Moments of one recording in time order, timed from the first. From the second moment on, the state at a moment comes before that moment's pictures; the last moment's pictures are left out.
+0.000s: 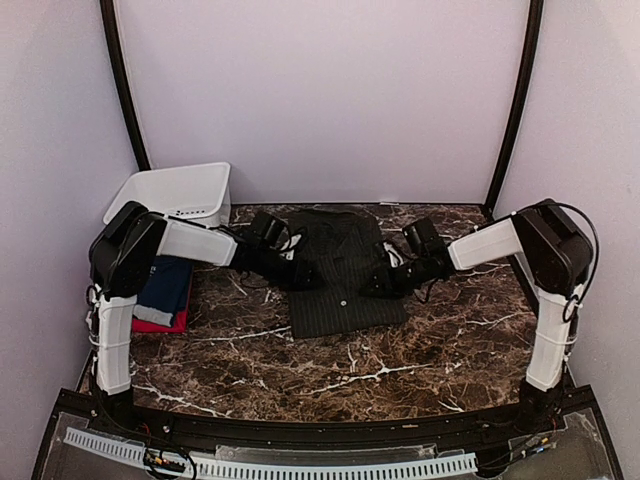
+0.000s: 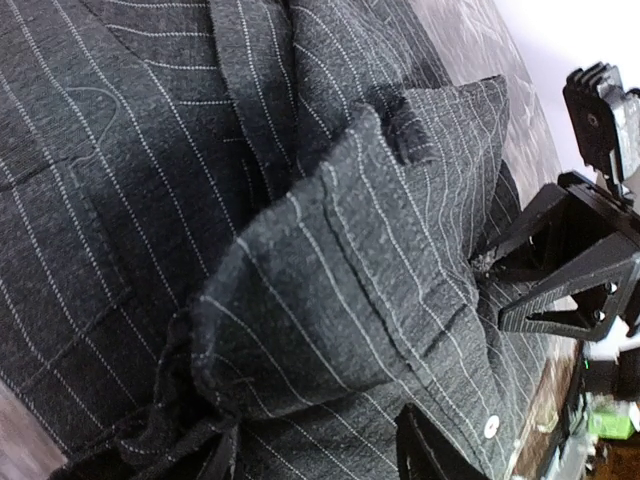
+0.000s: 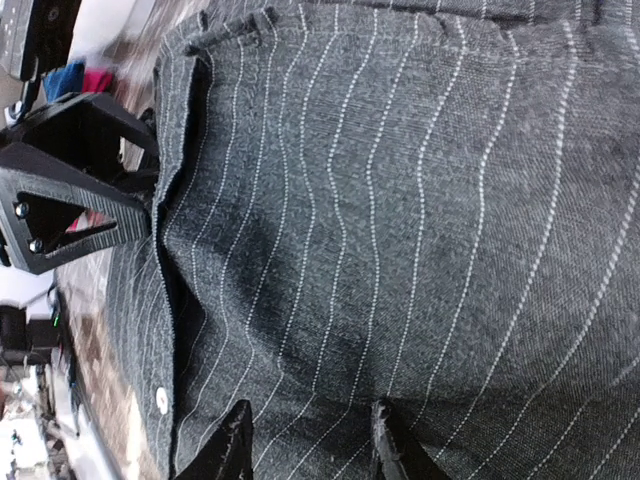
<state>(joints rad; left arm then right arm) -0.59 2.19 1.46 -0.12 0.49 -0.46 0.48 2.01 1.16 -0.07 -0.63 0.35</state>
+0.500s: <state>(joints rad) -0.71 1.62 1.00 -0.19 0.28 -0.43 0.63 1.49 0.80 -0.23 -0.60 0.41</state>
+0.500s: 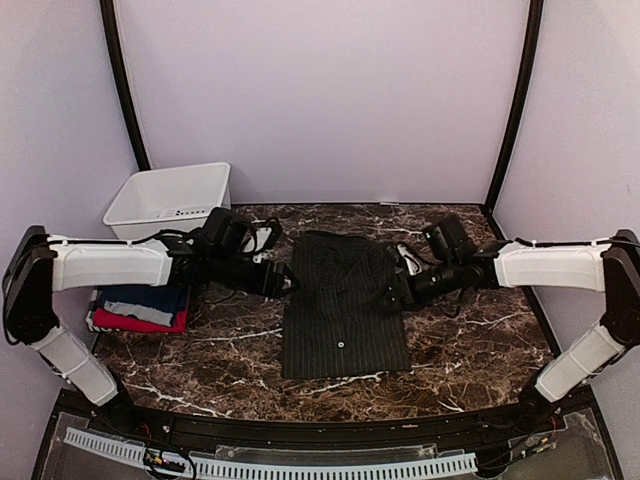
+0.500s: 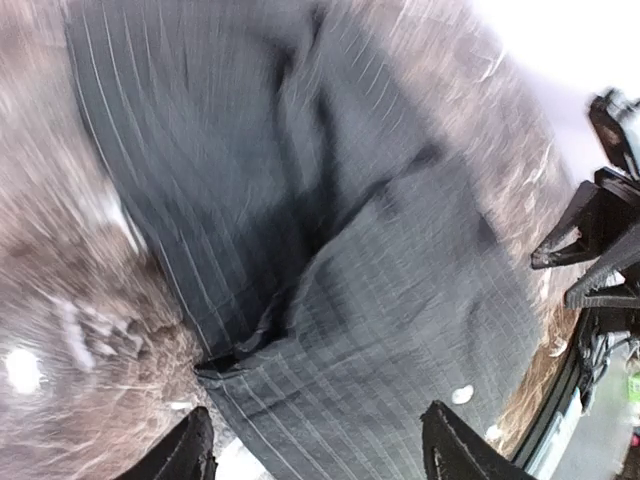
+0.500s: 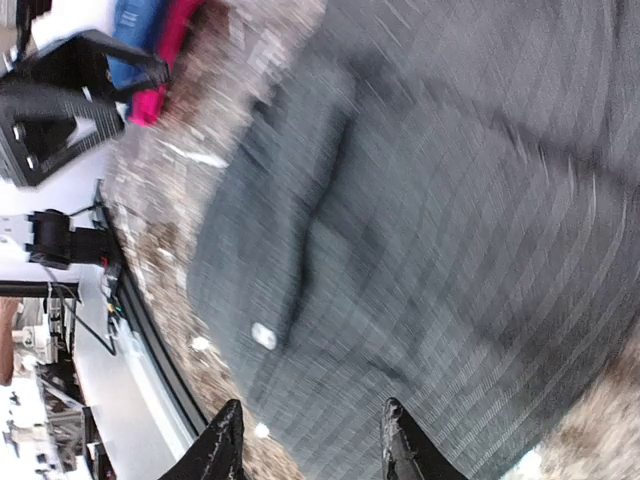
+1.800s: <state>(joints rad) -1.46 1.94 1.01 0.00 -0.65 0.44 0.68 2.19 1.48 -0.40 -0.72 0.06</state>
